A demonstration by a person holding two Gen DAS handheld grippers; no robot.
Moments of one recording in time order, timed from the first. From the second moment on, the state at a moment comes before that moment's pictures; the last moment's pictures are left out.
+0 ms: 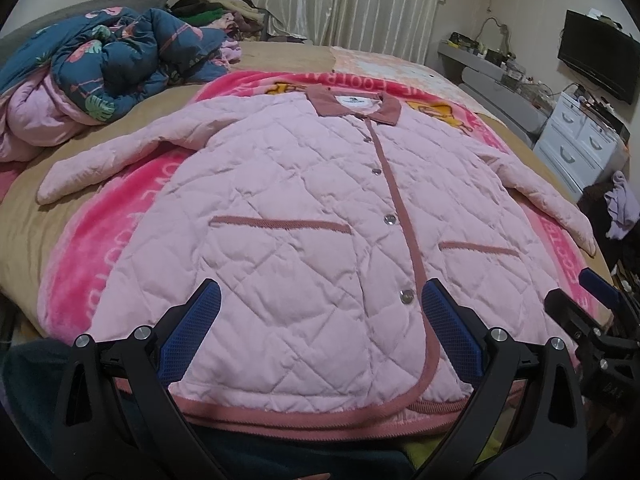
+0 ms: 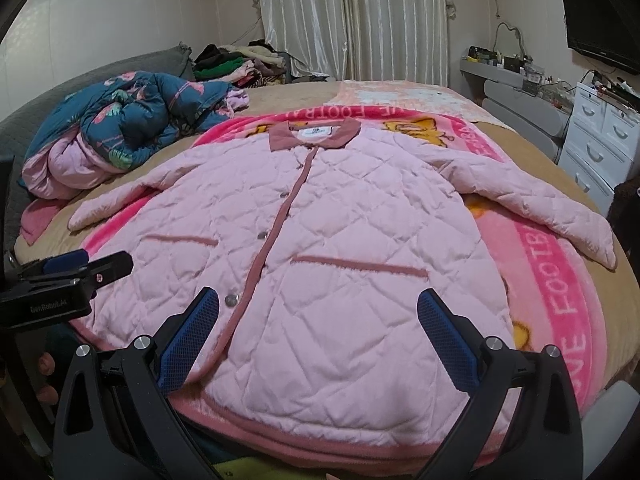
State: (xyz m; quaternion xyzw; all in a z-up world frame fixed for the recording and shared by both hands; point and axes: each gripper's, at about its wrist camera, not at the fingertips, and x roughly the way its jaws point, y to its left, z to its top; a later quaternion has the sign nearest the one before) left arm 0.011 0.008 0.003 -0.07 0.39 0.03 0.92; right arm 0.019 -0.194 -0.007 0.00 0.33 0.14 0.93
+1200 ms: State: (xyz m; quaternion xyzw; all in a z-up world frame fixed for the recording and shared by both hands) left arm 0.178 -0.014 0.039 -0.09 0.42 0.00 0.91; right arm 0.187 -0.238 0.024 0.05 0.33 0.10 0.94
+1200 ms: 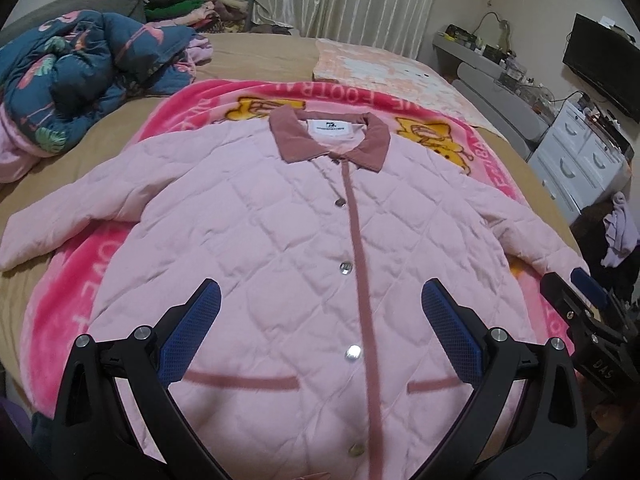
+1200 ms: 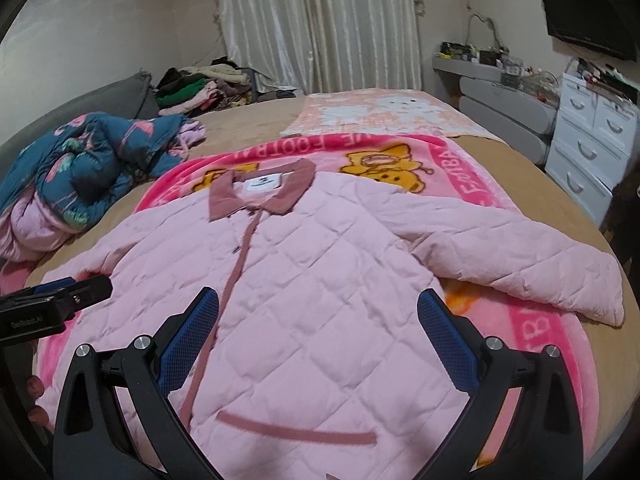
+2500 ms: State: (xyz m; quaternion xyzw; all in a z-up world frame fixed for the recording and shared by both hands) left arm 0.304 -0.075 -0.028 -0.05 0.48 -0.01 0.88; right arm 0.251 -0.534 -0.098 0.29 0.38 -0.24 0.85
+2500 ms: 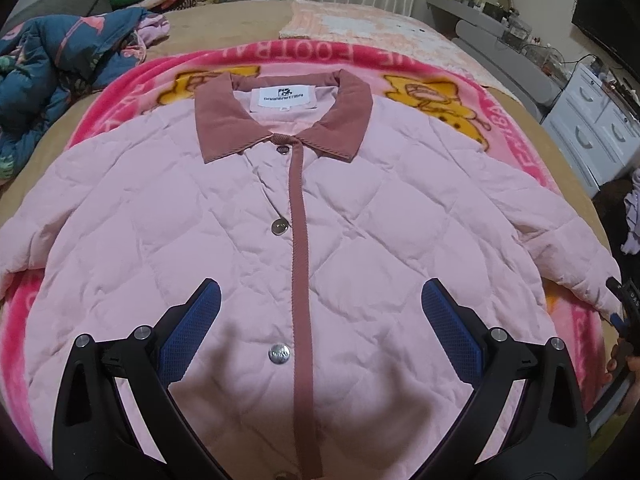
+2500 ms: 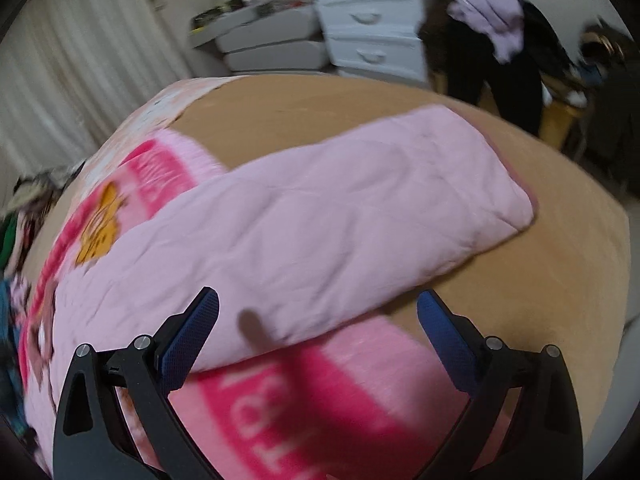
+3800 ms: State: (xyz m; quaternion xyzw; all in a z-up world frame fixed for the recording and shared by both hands) left arm 0.320 0.076 0.033 -0.10 0.43 0.06 0.89; right arm 0.325 -0.467 0.061 0.24 0.20 -0.05 0.95
